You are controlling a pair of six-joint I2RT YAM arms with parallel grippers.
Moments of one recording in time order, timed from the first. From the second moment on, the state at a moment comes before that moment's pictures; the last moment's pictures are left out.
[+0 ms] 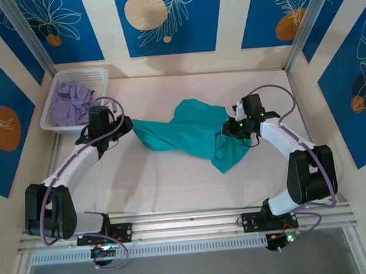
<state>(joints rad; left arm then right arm) -0.17 1.34 0.87 -0.14 0.27 -0.63 0.16 1.48 0.99 -0.56 -0.39 0.39</state>
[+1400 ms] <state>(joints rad) -0.16 1.35 0.85 -0.13 0.27 -0.63 0.22 1.53 0.96 -0.52 -0.40 0.38</state>
